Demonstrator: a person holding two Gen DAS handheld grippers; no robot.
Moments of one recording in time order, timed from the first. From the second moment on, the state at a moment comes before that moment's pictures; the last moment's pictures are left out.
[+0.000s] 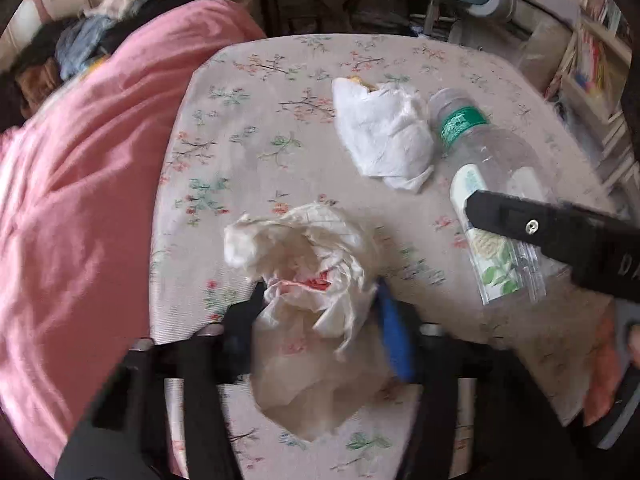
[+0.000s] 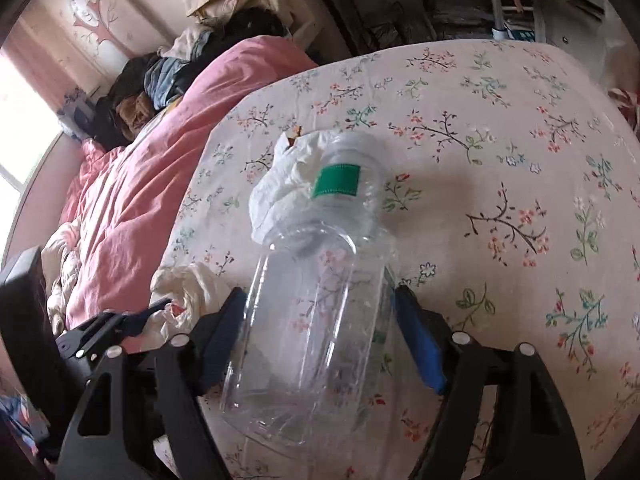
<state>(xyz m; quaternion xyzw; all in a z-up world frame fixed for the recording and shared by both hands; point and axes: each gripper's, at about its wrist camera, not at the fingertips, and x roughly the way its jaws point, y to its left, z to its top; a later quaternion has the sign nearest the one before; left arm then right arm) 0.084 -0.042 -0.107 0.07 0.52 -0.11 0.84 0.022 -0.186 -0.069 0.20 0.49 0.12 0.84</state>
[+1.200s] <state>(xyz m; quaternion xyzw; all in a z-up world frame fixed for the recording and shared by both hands) -0.052 0.016 -0.027 -0.08 0.40 -0.16 0.90 -0.184 -0.212 -0.063 0.40 0.43 0.24 0.78</state>
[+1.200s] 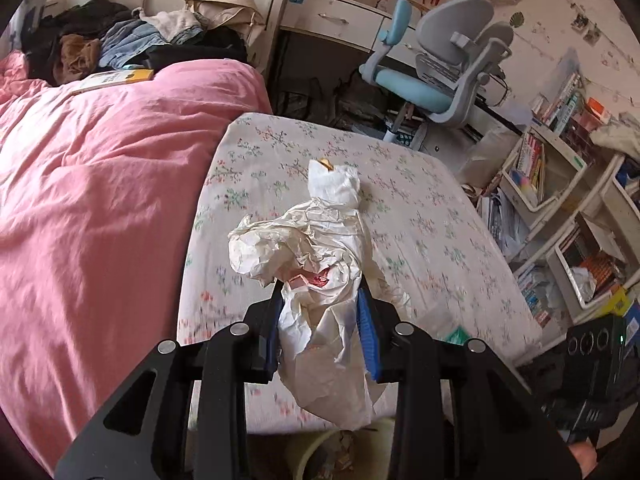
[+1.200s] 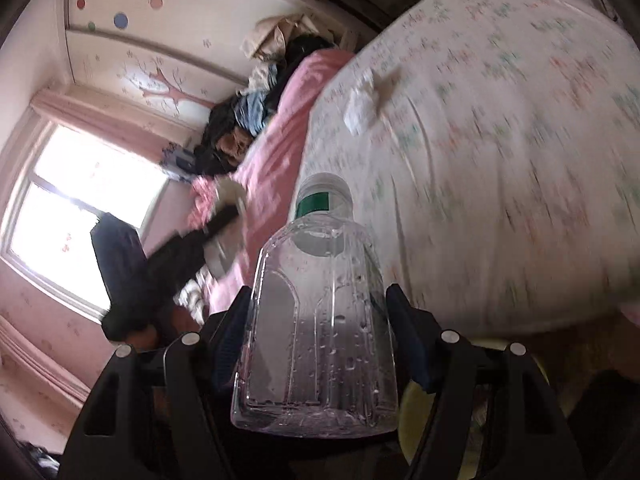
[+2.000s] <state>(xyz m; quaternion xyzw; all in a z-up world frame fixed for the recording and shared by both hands) -0.151 -0.015 -0.064 -0.02 0.45 -0.19 0.87 -0.233 -0.178 -0.085 0.26 0.50 0.20 0.80</state>
